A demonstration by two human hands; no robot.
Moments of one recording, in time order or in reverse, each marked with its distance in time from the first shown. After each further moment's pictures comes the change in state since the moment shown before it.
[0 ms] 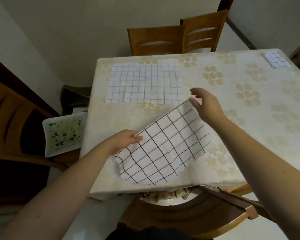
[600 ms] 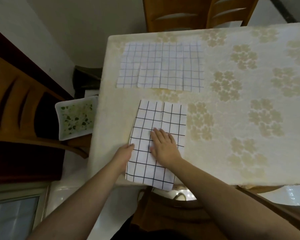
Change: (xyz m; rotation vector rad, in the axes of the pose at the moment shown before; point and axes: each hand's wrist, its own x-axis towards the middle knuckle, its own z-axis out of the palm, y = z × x) left_hand 0.001 -0.108 0.028 -0.509 0.455 -0.448; right_hand -0.104 -0.029 0.239 -0.283 -0.503 -0.229
